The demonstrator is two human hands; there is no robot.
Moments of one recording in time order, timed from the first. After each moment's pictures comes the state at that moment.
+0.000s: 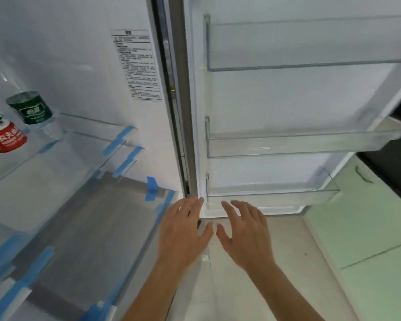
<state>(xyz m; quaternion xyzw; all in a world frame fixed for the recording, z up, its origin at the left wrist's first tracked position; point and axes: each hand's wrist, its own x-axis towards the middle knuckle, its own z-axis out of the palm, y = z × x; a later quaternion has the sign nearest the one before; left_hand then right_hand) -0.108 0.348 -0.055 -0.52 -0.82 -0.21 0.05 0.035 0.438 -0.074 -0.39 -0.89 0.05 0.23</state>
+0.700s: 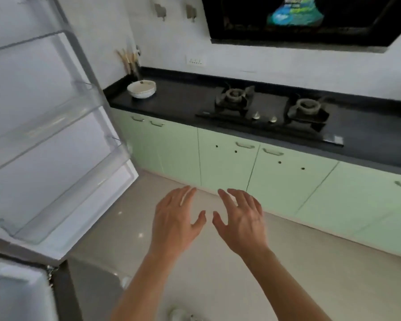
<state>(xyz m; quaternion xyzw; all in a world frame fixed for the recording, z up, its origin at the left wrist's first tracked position) 0.204 0.318 -0.052 -0.86 -0.46 -0.20 -0.05 0.361 0.243 -0.069 -0.78 -0.58 -0.03 0.23</state>
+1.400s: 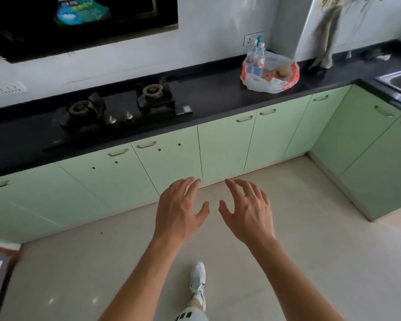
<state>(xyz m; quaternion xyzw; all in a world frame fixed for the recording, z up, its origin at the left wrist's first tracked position) 0.444 0.170 -0.055 -0.98 -0.14 -0.11 -0.09 0.514 0.007 -0.072 -0.95 -0.24 -0.08 0.21</state>
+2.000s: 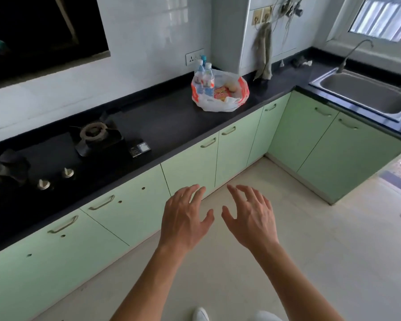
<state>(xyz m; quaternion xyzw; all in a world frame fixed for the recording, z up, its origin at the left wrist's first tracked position) 0.645 0.245 -0.058 -0.99 0.03 -0.07 -0.13 0.658 0.070 -0.060 -0.98 -0.08 -0.08 0.15</state>
